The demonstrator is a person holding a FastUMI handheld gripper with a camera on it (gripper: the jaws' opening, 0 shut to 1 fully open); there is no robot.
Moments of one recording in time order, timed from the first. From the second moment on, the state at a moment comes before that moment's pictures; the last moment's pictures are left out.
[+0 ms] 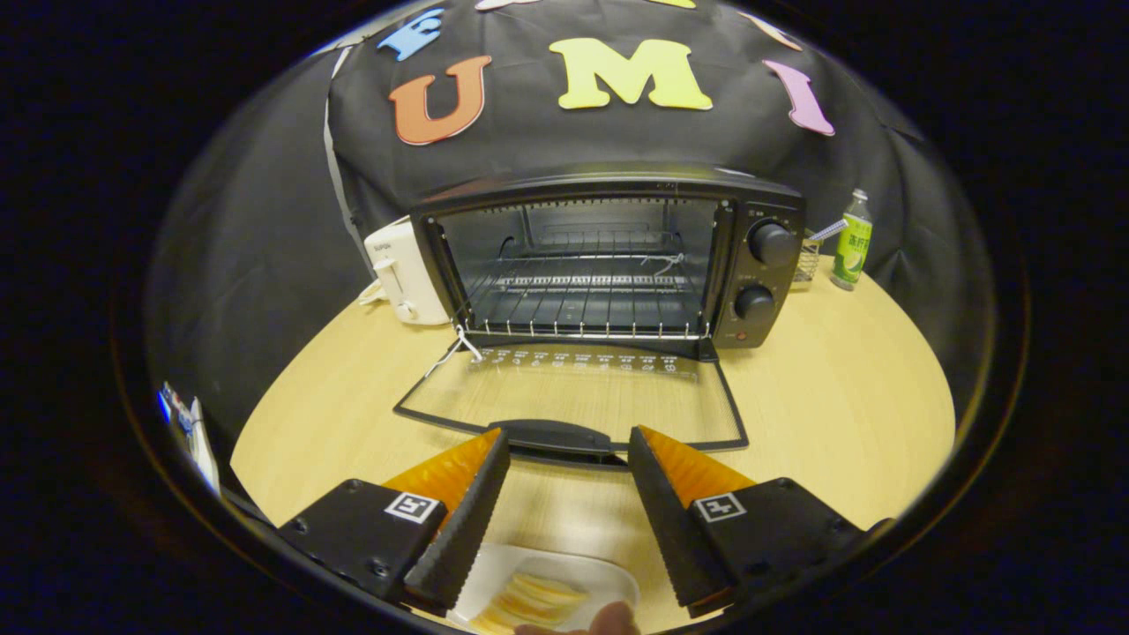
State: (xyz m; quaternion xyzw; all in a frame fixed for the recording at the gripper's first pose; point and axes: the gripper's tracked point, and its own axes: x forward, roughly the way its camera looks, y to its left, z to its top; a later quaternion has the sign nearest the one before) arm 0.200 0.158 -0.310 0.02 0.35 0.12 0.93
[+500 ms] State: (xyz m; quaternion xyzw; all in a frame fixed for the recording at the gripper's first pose) arm 0.173 0.155 -0.258 0.05 0.29 0.12 0.95
